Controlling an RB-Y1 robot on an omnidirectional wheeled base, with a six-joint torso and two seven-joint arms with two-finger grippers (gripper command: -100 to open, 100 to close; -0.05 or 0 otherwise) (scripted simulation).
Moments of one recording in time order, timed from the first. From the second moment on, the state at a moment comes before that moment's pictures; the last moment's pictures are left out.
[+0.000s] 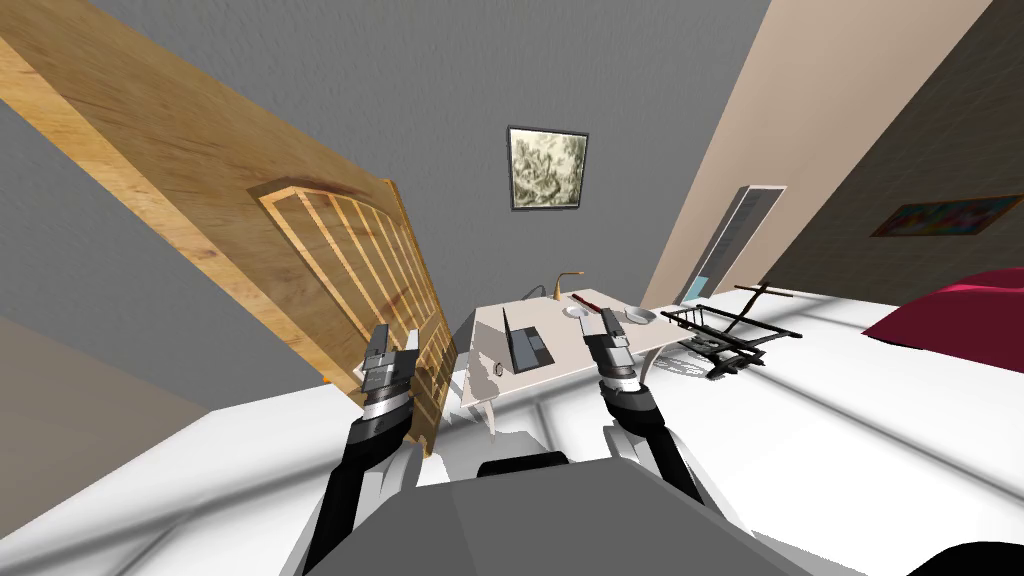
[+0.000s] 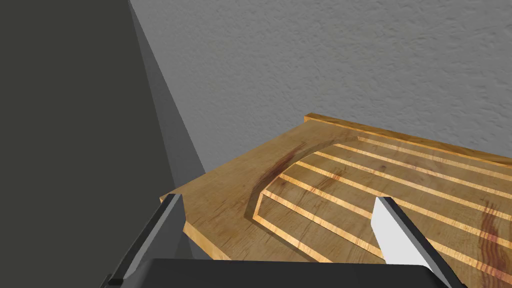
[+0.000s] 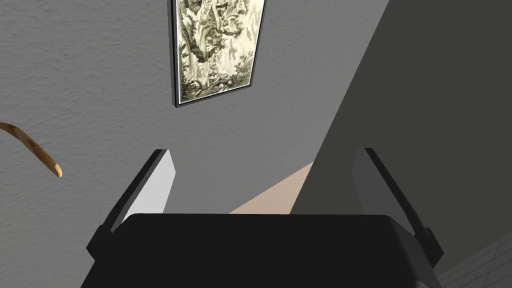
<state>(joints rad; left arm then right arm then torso) 0.52 0.01 0.02 -2.30 0.05 -0.50 -0.03 0.55 -0.04 0.05 -2.27 0.12 -0.59 -0.10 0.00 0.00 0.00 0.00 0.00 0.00</state>
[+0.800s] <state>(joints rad) 0.52 0.01 0.02 -2.30 0.05 -0.50 -0.03 0.55 -0.04 0.05 -2.27 0.12 -0.59 -0.10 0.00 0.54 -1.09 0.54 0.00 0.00</state>
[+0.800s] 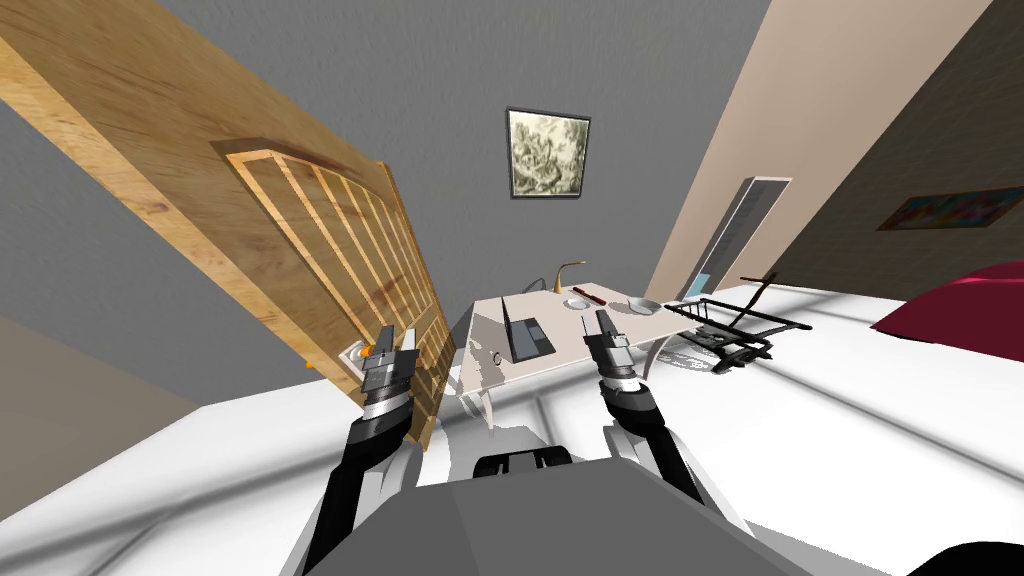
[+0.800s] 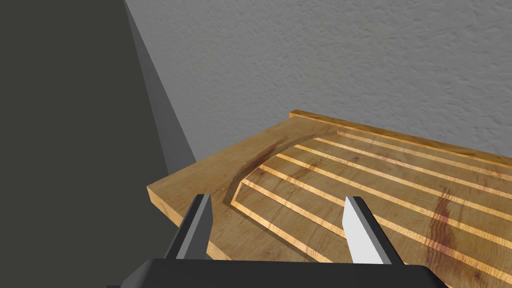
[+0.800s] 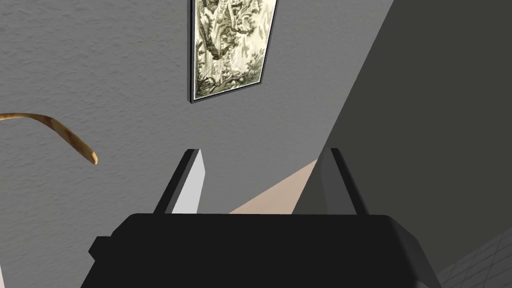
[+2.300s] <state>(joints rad) 0.52 0.01 0.02 -2.30 0.05 -0.50 -0.03 0.54 -0.29 -0.12 -2.15 0.41 -0.53 0.13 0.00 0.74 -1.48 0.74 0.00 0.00</state>
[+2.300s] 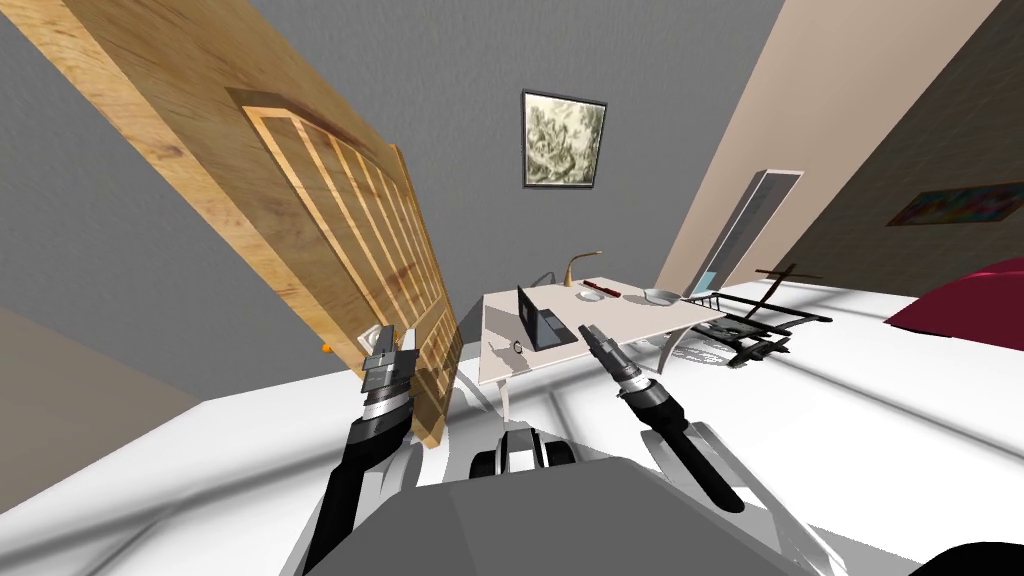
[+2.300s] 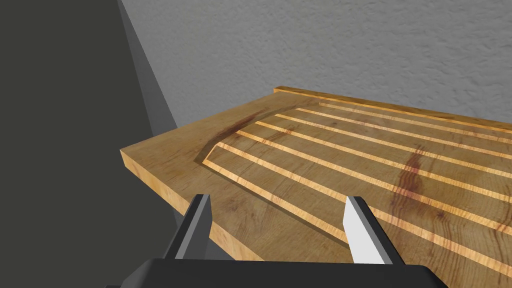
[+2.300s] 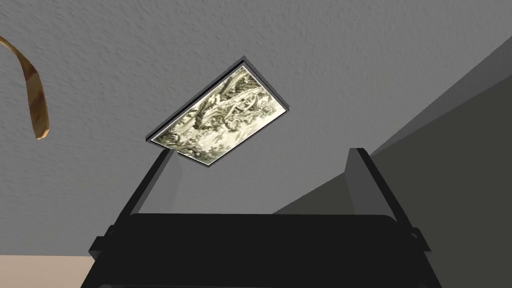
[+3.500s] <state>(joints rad) 0.52 0.01 0.02 -2.30 0.05 -0.50 -0.03 0.50 -0.51 -0.31 -2.00 0.75 -0.44 0.41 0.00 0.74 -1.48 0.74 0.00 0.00</state>
